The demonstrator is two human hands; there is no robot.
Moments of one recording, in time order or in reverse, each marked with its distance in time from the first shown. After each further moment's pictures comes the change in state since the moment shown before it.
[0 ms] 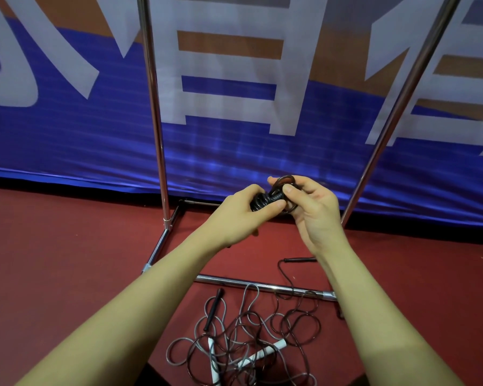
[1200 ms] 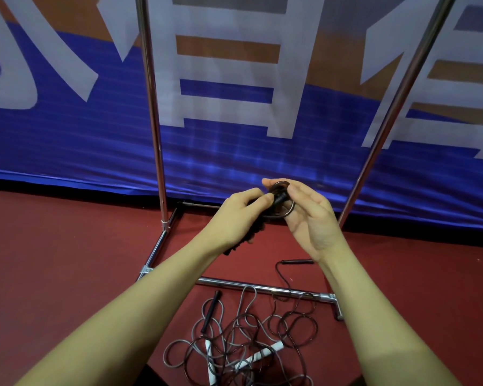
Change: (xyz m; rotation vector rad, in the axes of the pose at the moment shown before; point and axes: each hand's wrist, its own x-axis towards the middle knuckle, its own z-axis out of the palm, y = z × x) left_hand 0.002 0.002 0.008 -0.255 -0.002 -0.022; right_hand -0.004 -0.004 -0.010 0.149 -0.203 0.074
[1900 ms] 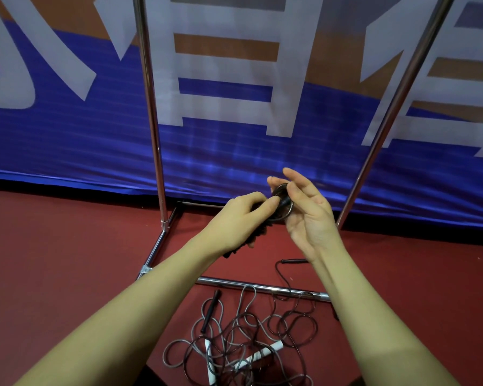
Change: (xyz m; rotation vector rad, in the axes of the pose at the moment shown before) left_hand -0.003 0.000 0.002 0.152 -0.043 0.040; right_hand 0.003 0.003 0.004 0.135 0.155 -0.006
